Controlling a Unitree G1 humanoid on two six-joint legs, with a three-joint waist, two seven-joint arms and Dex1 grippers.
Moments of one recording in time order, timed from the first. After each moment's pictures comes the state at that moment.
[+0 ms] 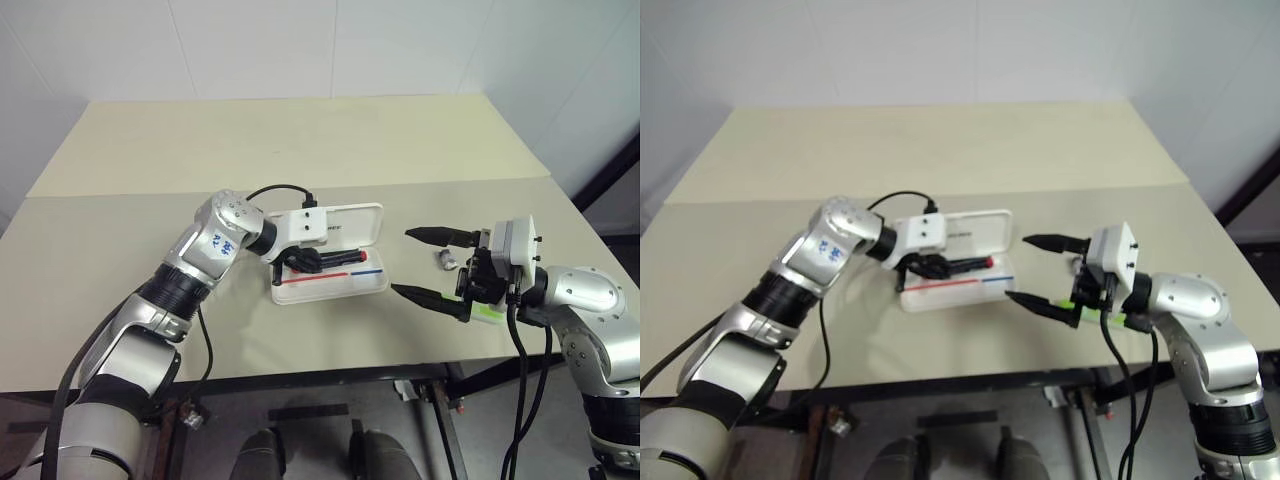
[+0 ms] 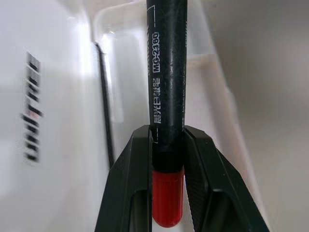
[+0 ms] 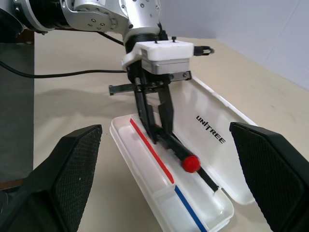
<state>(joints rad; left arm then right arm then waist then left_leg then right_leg) -1.03 0.51 -0.45 0.34 0.09 0.41 -1.16 -0.32 -0.70 -0.13 -0.31 0.57 0.27 1.06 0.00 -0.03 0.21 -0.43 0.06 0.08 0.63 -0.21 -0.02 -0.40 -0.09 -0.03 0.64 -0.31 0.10</state>
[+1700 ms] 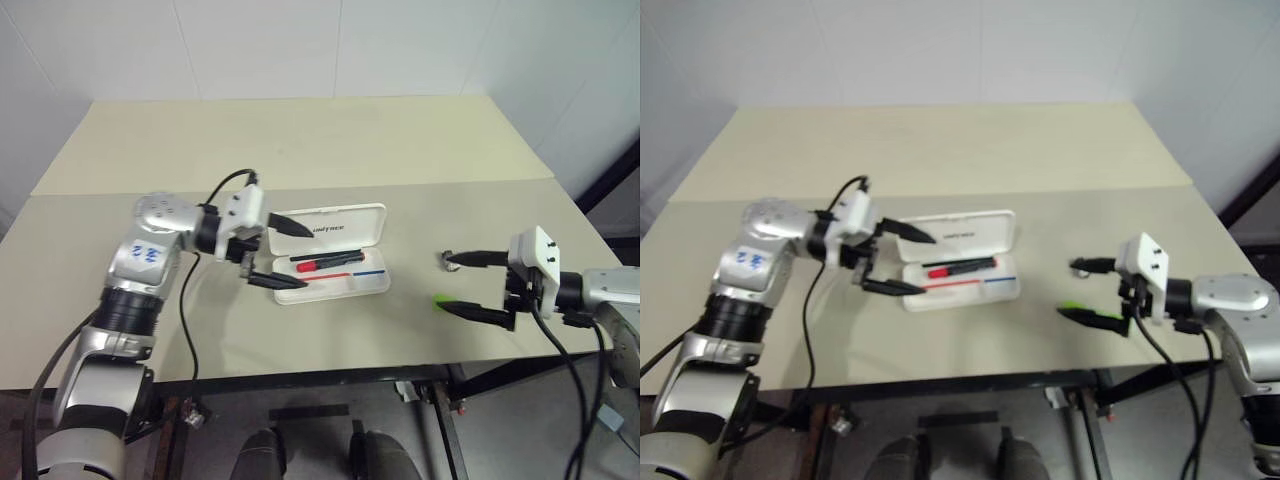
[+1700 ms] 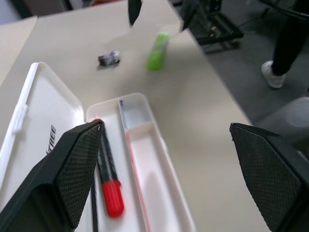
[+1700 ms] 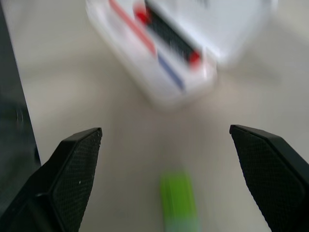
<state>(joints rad) -0.81 0.64 -0.07 0.24 -0.30 0.15 -1.47 -0.29 -0.96 -0.12 0.04 0.44 0.24 1.26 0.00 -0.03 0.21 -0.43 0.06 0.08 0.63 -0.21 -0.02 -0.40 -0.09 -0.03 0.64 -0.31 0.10</state>
